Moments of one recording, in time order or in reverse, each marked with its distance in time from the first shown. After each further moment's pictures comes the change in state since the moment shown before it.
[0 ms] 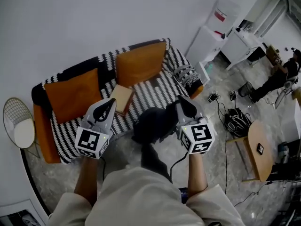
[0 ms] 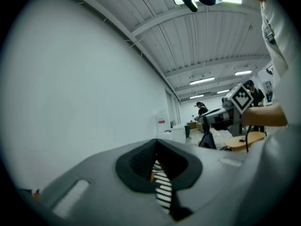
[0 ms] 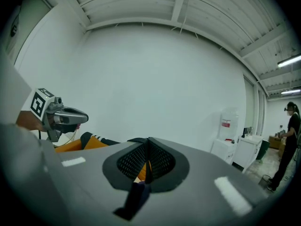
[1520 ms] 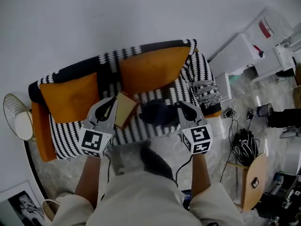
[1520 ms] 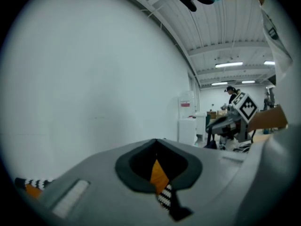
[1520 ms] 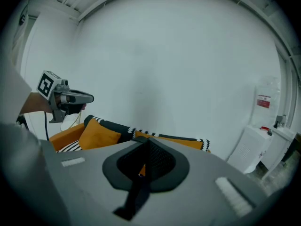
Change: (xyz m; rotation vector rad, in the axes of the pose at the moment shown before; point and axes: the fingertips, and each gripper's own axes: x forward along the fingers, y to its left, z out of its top) left arm 0.296 0.165 -0.108 -0.107 0.207 0.208; right arm 0.340 -0.174 -0.116 -0.002 0.236 0.286
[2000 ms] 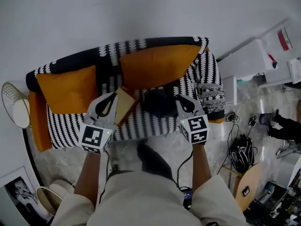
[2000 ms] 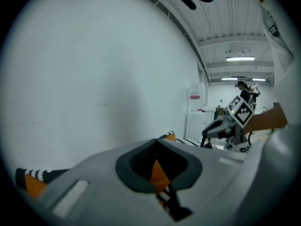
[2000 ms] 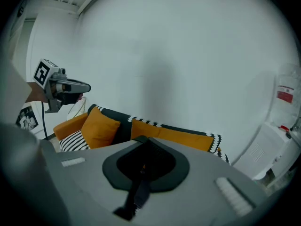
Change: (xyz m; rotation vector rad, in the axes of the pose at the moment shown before) left arm 0.083 0.032 -0.040 -0.054 0.092 0.079; right arm 0.117 -0.058 -0.041 -0.038 0.123 0.121
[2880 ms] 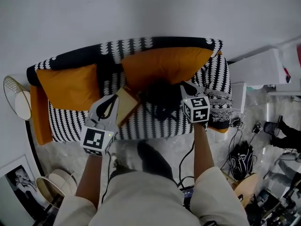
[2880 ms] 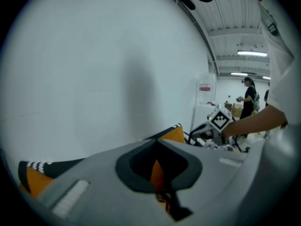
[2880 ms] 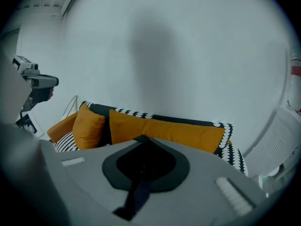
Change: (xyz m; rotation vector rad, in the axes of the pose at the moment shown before) left arm 0.073 0.030 -0.031 -0.051 0.109 0.074; right arm 0.151 -0.100 -0.033 0.089 0.095 0.046
